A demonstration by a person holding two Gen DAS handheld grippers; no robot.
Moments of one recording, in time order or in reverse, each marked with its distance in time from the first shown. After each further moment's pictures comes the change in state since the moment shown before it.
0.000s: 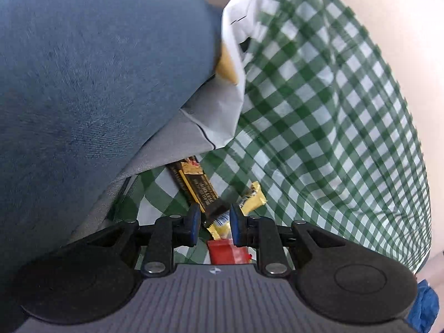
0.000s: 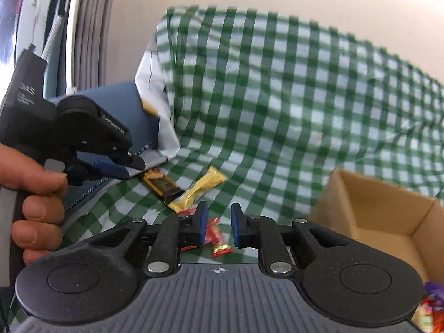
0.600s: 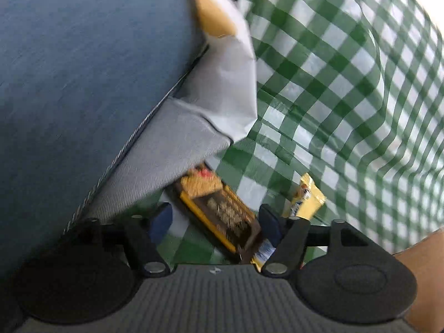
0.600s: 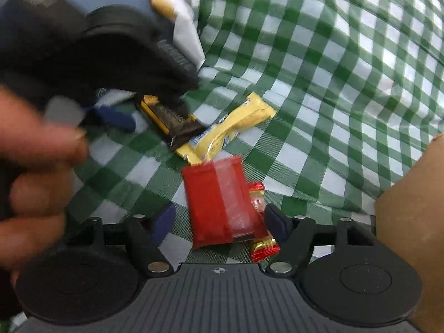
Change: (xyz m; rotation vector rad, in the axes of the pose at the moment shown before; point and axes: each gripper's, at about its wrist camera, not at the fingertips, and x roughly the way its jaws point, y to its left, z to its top) left arm 0.109 -0.028 0.008 0.287 0.033 0.205; right arm 0.131 0.032 -0.018 -0.111 0.261 0.046
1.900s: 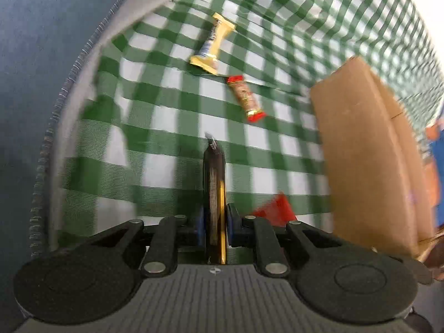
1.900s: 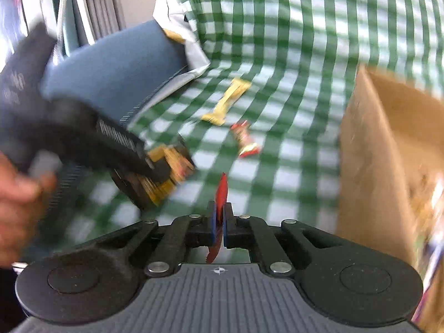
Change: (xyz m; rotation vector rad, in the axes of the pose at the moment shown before) left arm -0.131 0.000 -0.099 0.224 0.391 -0.139; right arm -0.169 -0.036 -0.080 0.303 0.046 0.264
